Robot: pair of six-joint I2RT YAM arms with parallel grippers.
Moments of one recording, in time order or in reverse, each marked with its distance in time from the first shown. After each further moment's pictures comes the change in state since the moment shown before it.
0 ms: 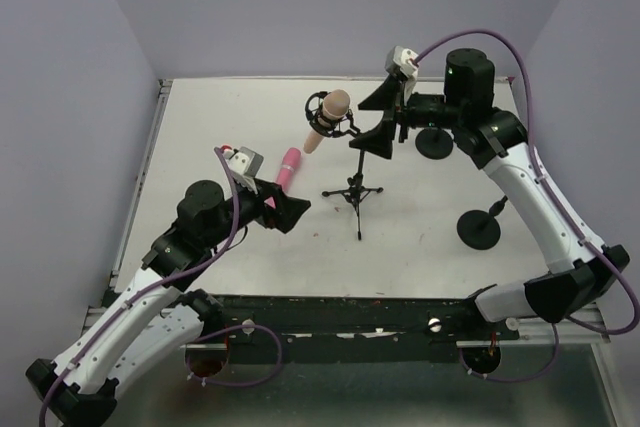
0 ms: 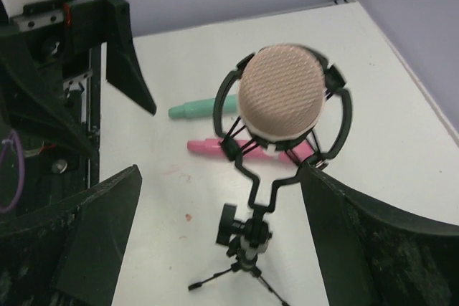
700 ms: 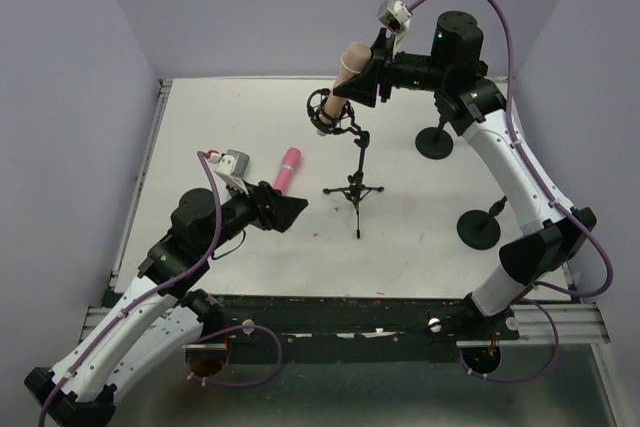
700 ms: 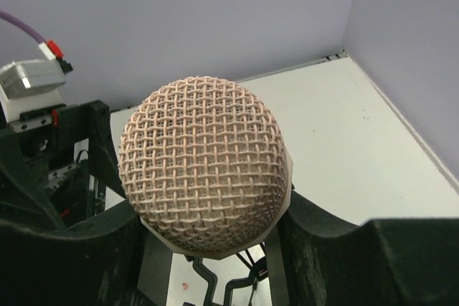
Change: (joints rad) left arm -0.005 -0.055 -0.034 0.016 -0.032 -0.173; right arm -0.009 0.208 0.268 0.144 -0.018 0.254
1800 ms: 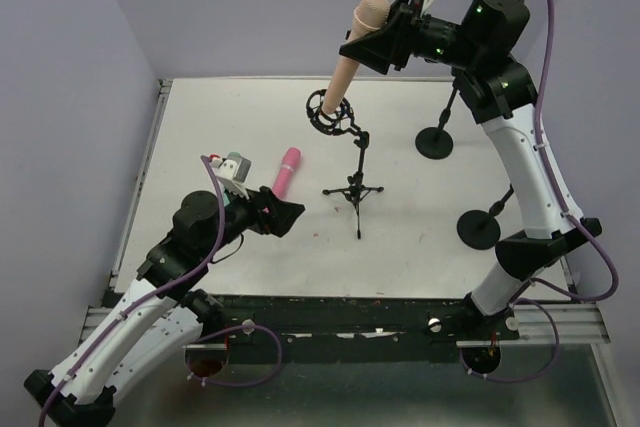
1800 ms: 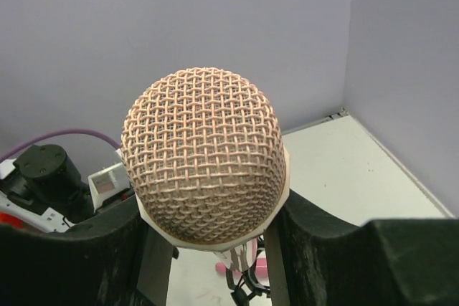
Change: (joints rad) left arm 0.000 -0.023 -0.016 -0.074 -0.024 0.057; right arm -0.027 0.024 0.294 -0.011 0.035 0.247
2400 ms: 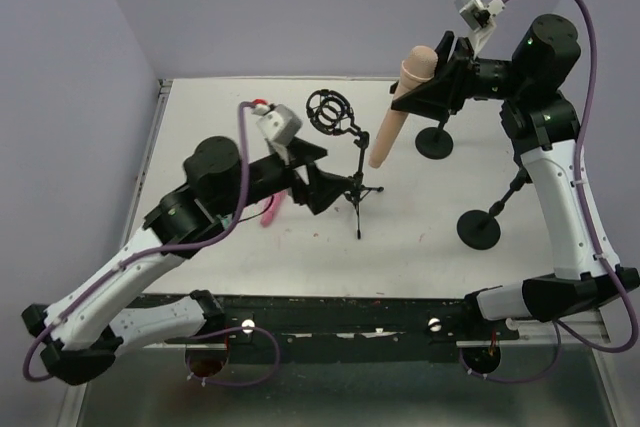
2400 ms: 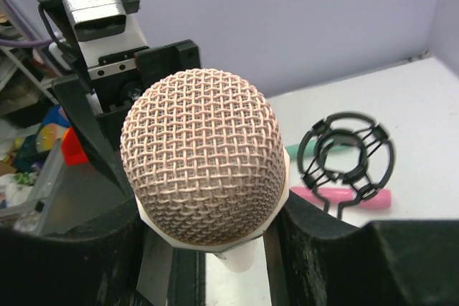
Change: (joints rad) left arm -0.281 0.507 0.645 0.006 0.094 0.207; right arm -0.195 -0.305 -0.453 0.026 -0.420 0.055
